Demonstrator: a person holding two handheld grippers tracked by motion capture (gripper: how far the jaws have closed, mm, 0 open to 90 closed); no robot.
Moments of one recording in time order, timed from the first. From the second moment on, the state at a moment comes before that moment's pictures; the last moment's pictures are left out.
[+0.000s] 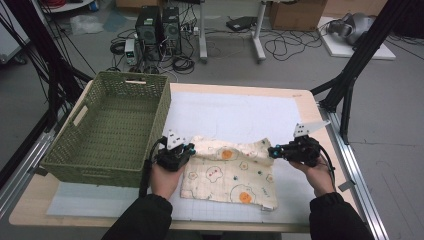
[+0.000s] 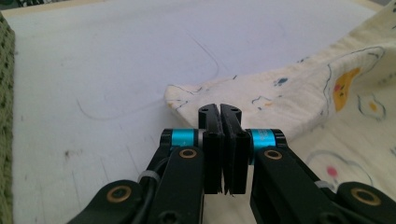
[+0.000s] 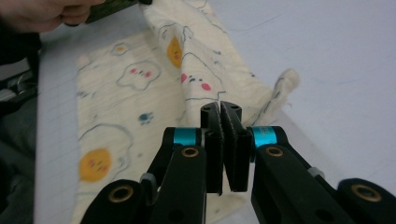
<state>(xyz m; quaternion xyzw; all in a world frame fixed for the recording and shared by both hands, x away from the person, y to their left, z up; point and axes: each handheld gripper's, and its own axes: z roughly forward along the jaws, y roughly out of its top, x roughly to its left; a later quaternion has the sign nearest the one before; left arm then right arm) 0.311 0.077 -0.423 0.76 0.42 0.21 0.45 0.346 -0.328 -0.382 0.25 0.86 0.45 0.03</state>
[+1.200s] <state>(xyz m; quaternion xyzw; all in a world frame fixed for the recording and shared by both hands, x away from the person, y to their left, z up) 0.344 0.058 -0.445 0.79 0.45 0.14 0.40 0.351 -0.319 -0.434 0.30 0.88 0.36 0.01</state>
